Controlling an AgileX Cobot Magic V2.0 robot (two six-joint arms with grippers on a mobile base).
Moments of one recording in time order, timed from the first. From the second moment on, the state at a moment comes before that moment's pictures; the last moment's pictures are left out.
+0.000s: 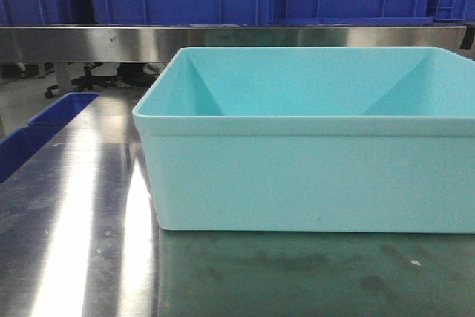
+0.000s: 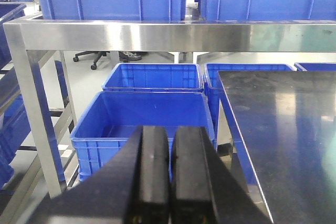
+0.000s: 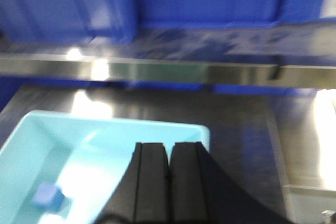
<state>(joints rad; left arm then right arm) 0.01 -0.01 0.01 0.01 0.13 -0.02 0.19 0.92 -1.20 0.02 0.77 0.10</state>
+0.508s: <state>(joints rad) 0.01 -0.01 0.01 0.01 0.13 -0.02 0.36 1.48 -1.31 0.03 0.85 0.10</state>
